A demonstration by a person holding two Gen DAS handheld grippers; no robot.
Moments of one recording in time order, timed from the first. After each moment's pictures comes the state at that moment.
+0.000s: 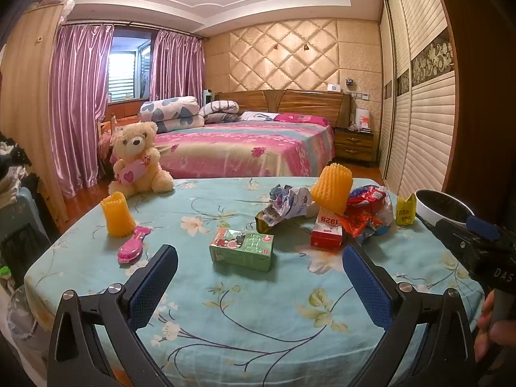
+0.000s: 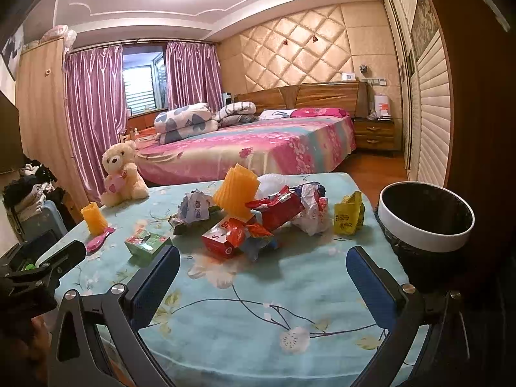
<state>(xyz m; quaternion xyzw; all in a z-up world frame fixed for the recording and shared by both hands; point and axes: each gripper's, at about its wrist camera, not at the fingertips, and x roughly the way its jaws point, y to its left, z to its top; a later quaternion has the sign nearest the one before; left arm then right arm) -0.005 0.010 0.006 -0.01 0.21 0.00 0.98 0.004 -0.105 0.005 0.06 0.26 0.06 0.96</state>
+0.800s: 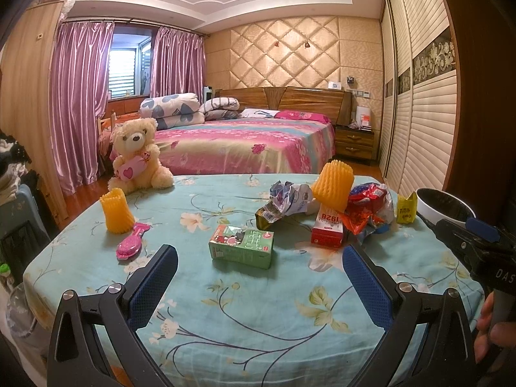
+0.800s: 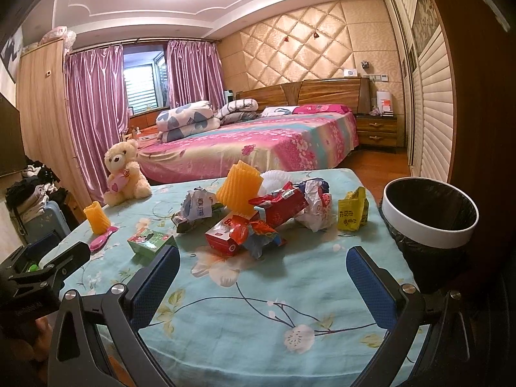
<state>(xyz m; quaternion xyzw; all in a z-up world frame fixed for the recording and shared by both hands) -0.004 0.010 0.005 -0.01 0.21 0.00 0.98 0.005 -0.103 0.003 0.06 0.27 0.07 0.96</state>
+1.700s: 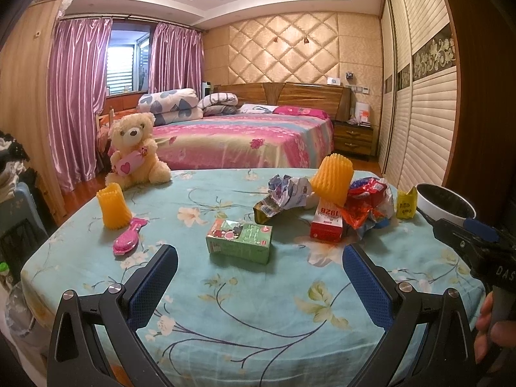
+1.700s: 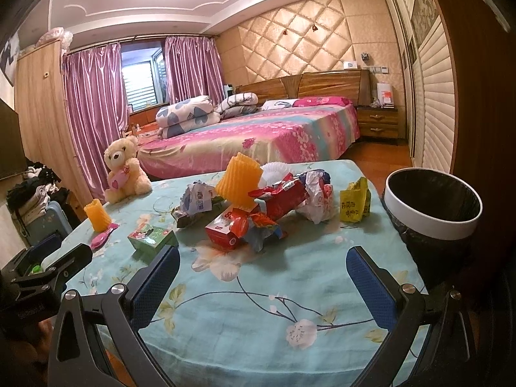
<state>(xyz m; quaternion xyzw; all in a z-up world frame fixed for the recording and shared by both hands) 0.000 0.008 -0.002 -0.01 0.22 0.00 0.97 0.006 -0.104 -0.003 0.07 0.28 0.07 0.95</state>
